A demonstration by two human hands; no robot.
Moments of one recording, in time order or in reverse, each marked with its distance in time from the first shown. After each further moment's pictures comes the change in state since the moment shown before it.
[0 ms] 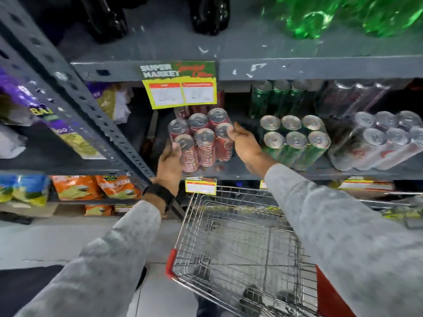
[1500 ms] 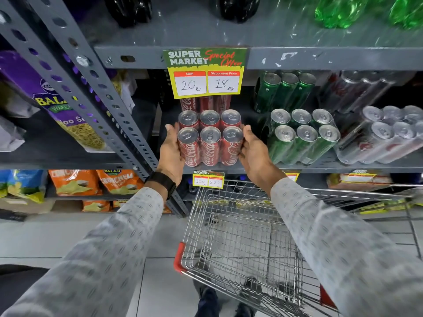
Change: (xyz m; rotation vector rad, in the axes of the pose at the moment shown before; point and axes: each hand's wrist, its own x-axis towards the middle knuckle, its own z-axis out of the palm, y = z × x) left_hand 0.025 0.004 -0.027 -0.284 -0.309 -0.084; right_hand -0.024 0.029 0.016 0.369 0.045 0.124
